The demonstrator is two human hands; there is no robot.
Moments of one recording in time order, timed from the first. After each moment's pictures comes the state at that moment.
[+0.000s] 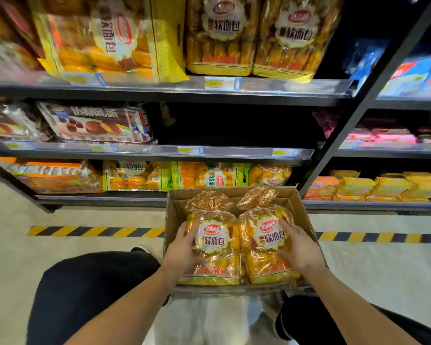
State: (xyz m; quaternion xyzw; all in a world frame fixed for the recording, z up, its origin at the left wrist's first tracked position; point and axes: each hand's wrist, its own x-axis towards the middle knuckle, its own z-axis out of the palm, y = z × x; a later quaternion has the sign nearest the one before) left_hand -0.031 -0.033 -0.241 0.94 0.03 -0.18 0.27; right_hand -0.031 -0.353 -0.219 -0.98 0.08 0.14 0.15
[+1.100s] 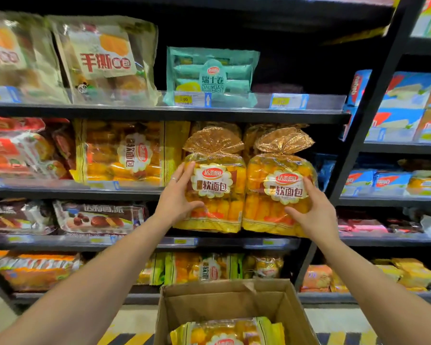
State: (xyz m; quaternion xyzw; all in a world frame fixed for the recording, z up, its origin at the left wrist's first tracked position) left_hand 0.152 -0.023 0.054 0.92 -0.10 0.19 0.33; right_hand 0.108 -0.357 0.044 -0.91 0.03 -0.27 0.32
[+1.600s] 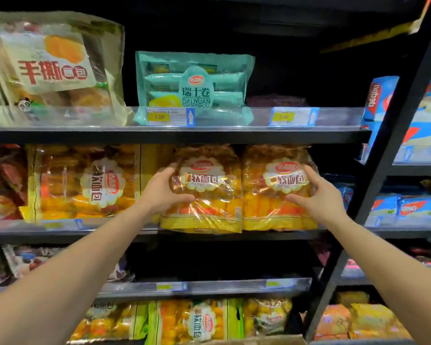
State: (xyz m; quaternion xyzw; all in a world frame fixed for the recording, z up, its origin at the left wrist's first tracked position) left_hand 0.277 -0.025 0.106 0.92 -0.05 0.14 0.35; right_hand 0.241 -0.384 0.098 -0.90 0.03 -0.25 0.36
